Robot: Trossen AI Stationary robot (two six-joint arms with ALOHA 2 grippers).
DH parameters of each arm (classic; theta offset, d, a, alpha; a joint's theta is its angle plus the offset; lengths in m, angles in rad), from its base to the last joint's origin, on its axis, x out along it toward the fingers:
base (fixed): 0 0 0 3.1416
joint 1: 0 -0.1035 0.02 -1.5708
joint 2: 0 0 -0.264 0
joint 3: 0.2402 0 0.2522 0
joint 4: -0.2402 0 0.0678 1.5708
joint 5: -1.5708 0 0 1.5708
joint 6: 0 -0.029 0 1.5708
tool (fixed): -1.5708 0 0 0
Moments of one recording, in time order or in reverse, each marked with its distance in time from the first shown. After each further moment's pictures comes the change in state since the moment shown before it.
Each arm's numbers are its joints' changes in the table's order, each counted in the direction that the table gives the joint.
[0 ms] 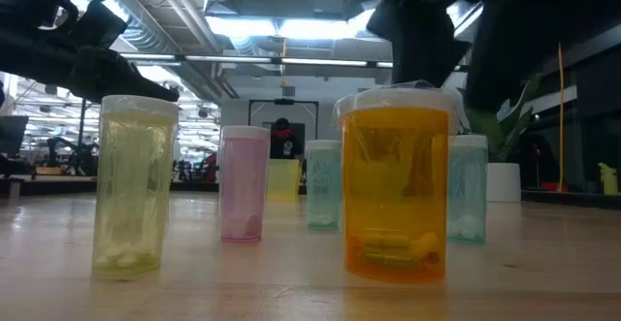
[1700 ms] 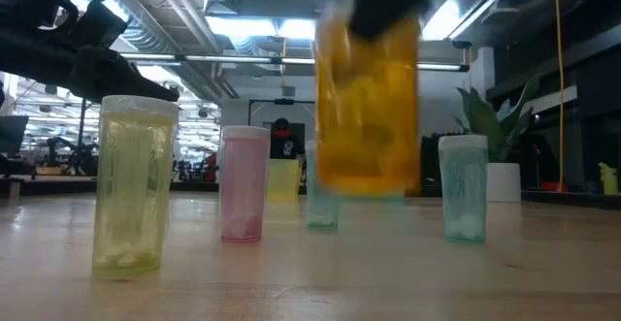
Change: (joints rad) left arm 0.000 0.000 0.000 0.000 0.000 0.001; right arm 0.008 -0.056 0.135 0.046 0.017 -0.087
